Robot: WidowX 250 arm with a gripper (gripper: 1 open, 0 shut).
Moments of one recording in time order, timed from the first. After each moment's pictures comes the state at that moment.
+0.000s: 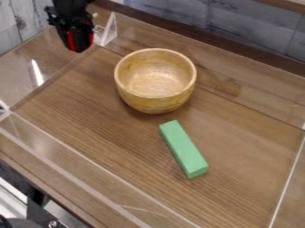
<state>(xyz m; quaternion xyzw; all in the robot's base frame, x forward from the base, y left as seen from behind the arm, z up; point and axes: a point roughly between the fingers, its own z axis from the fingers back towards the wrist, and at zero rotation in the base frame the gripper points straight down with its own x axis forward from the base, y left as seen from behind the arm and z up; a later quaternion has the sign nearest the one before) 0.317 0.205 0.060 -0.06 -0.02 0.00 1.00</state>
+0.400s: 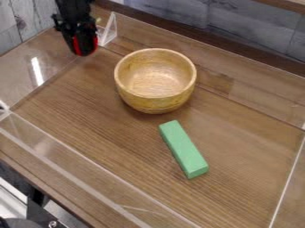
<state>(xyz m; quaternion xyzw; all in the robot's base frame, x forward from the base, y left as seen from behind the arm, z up) 0.331 0.210 0.044 -0.09 -0.01 0.01 1.00</state>
